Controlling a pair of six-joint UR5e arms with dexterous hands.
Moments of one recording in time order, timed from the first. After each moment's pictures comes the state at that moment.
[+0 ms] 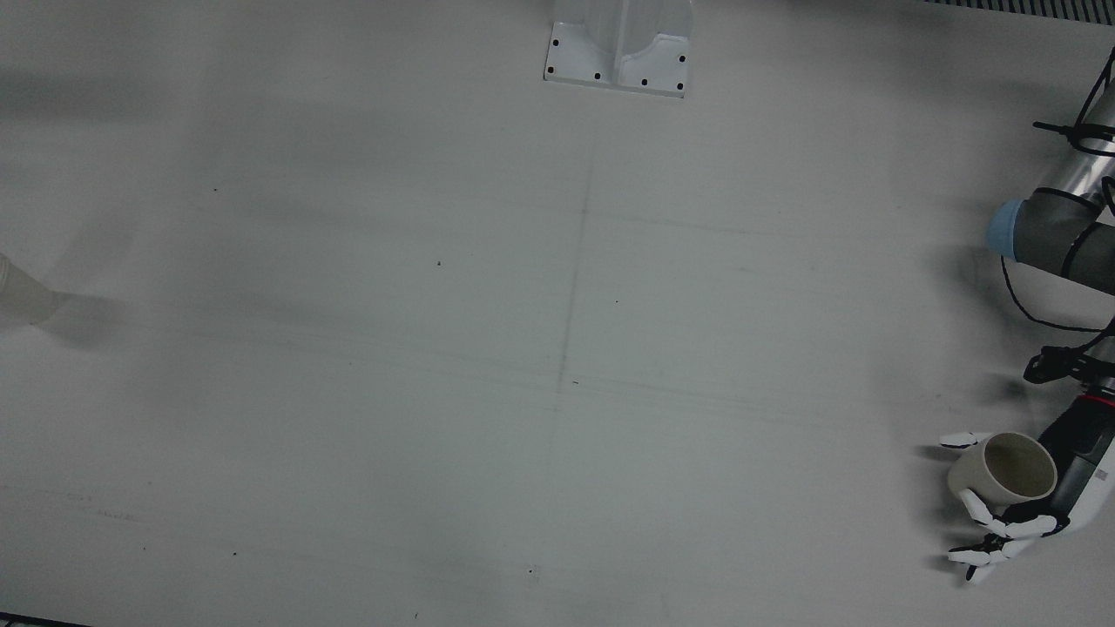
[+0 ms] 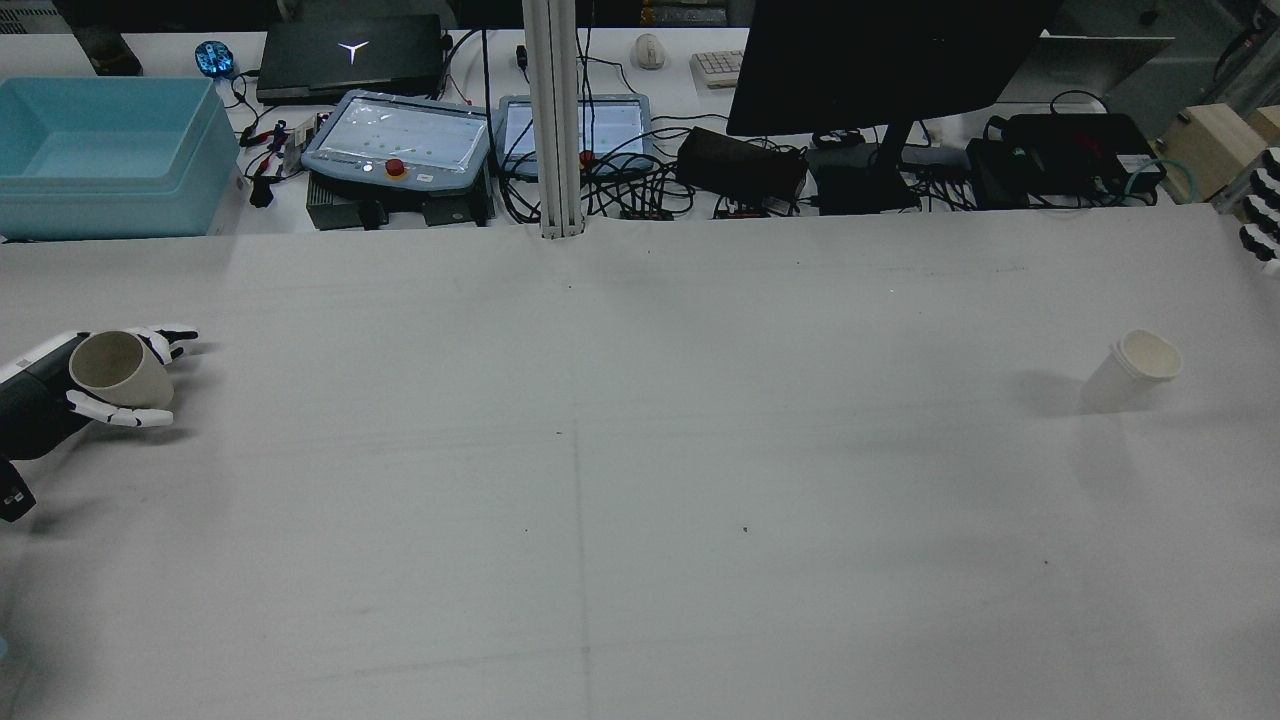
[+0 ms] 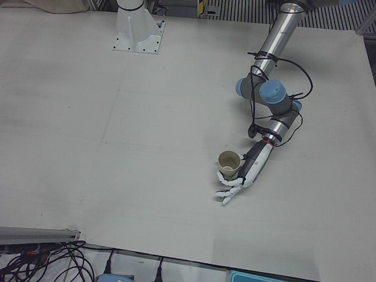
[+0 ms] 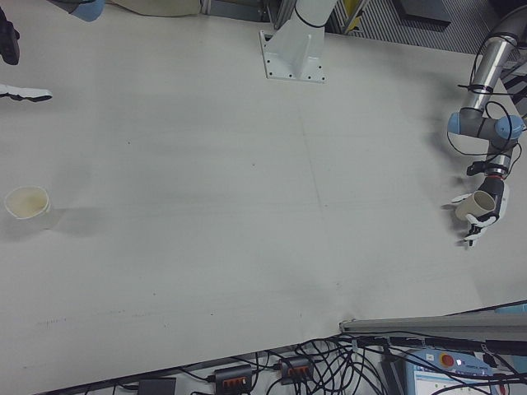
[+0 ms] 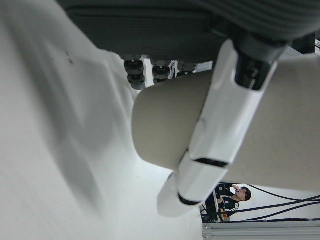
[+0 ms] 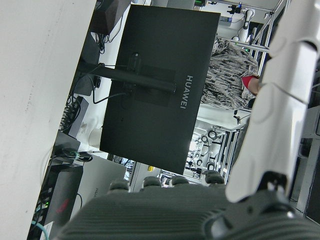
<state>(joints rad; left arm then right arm) -0.92 -1.76 -1.26 -0.26 1.42 0.26 1.33 -1.76 1.87 -3.29 -1.45 -0.21</state>
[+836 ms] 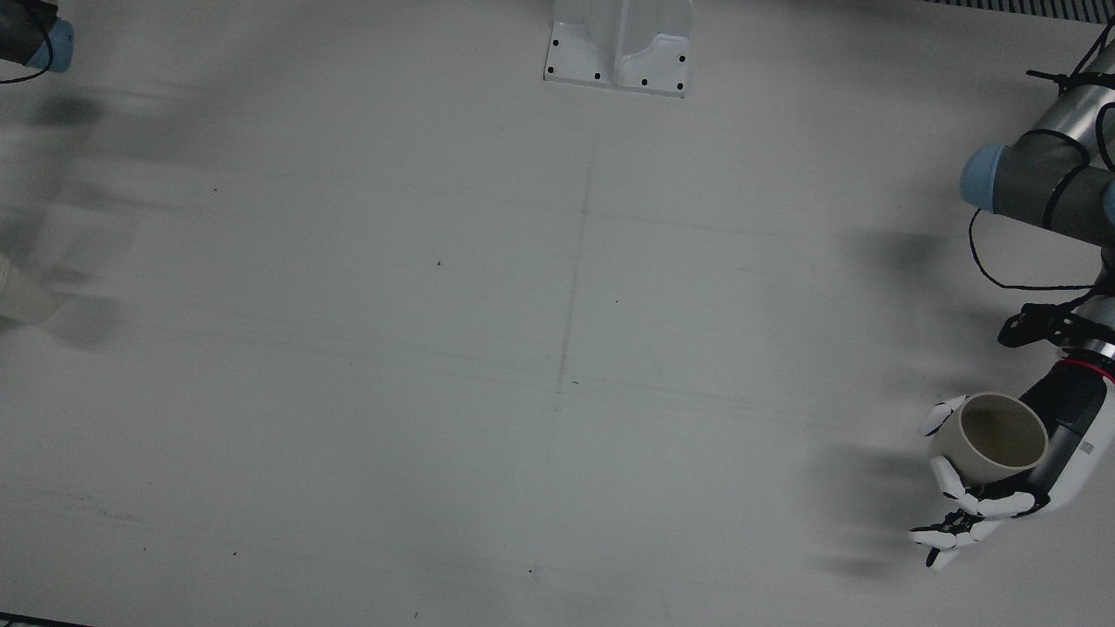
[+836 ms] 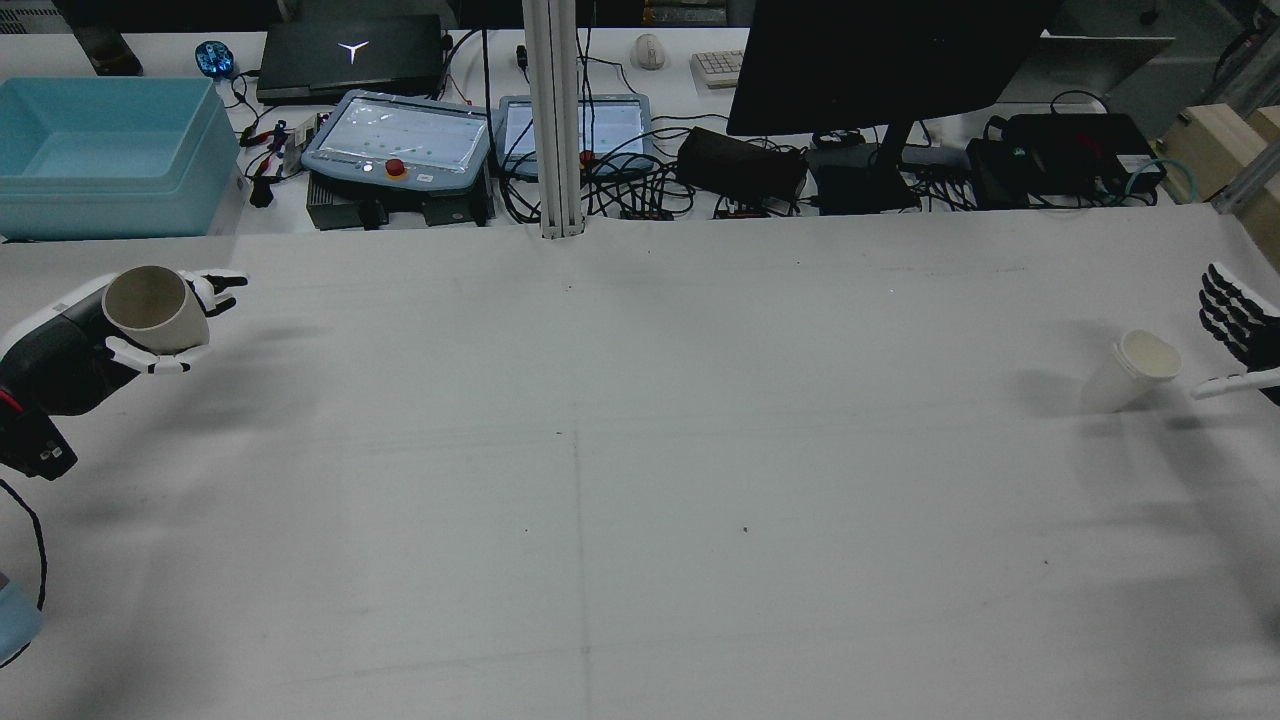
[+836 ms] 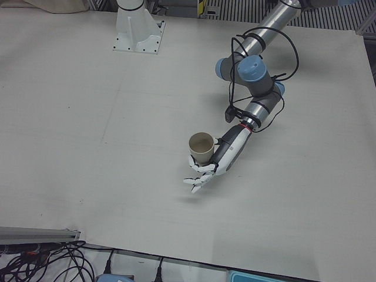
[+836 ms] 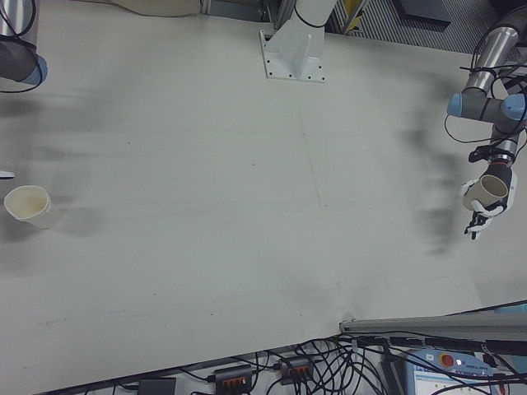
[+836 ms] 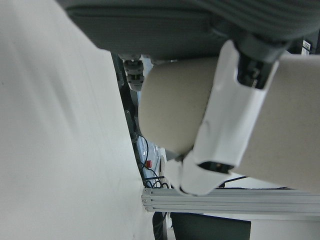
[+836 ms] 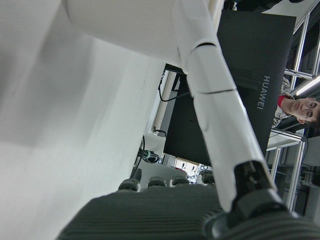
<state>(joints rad) -0.91 -1.77 -1.58 0.00 1.42 0.19 1.25 -1.58 1.04 -2.57 -1.45 -0.26</state>
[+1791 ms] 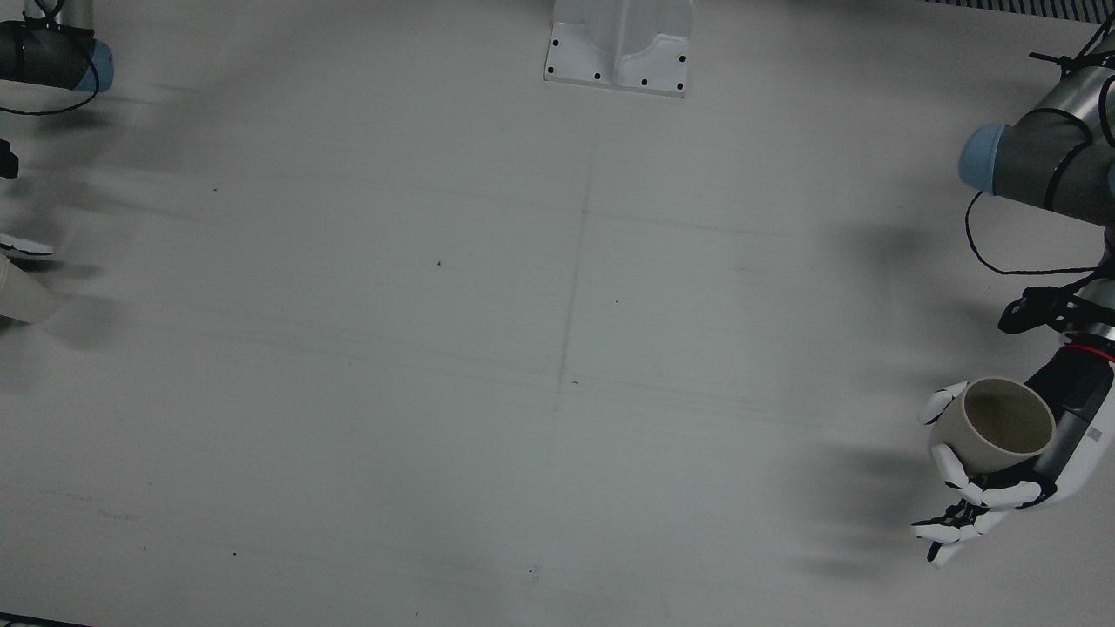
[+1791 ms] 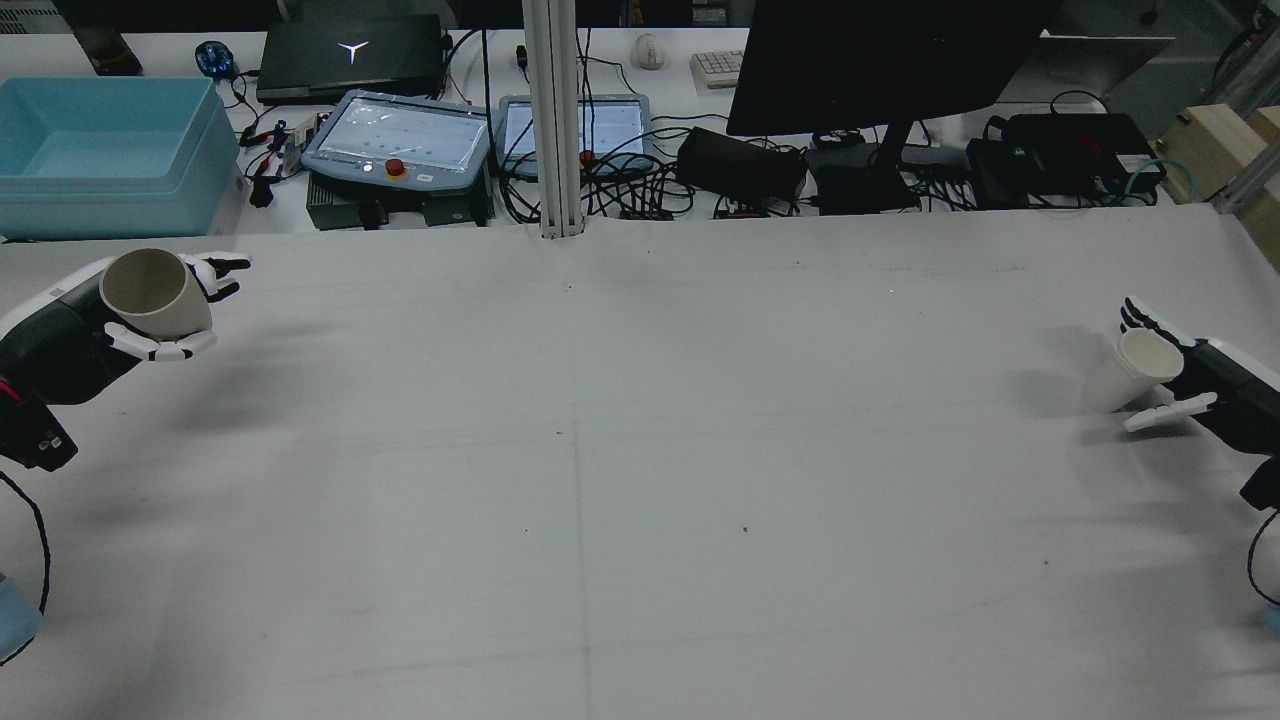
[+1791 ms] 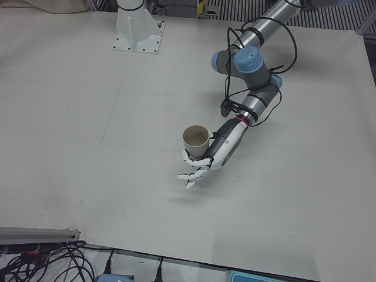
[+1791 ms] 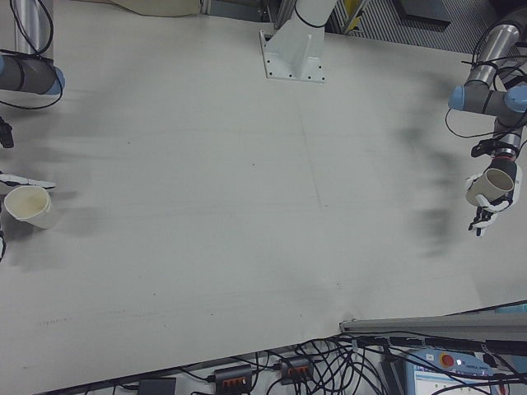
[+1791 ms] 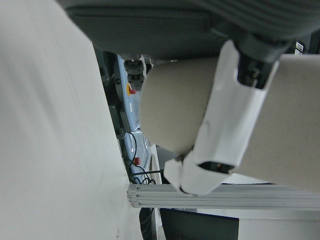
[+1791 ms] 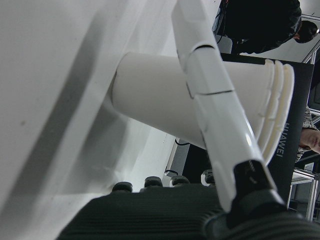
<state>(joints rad) -0.92 -1.77 -1.65 0.06 1.40 0.19 1.12 -1.54 0.96 -2.50 -1.44 -0.30</state>
